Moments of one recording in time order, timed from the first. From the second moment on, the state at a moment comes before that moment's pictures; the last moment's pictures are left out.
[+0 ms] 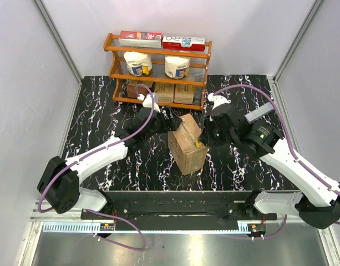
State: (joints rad) left arm -0.70 1.37 0.92 0.06 -0.12 -0.71; right arm 0.87 1.18 1.44 -1.01 0.17 0.55
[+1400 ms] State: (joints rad) left arm -0.68 1.38 0.89 0.16 -0.21 -0.70; right arm 0.87 0.88 1.23 -1.15 0.13 0.55
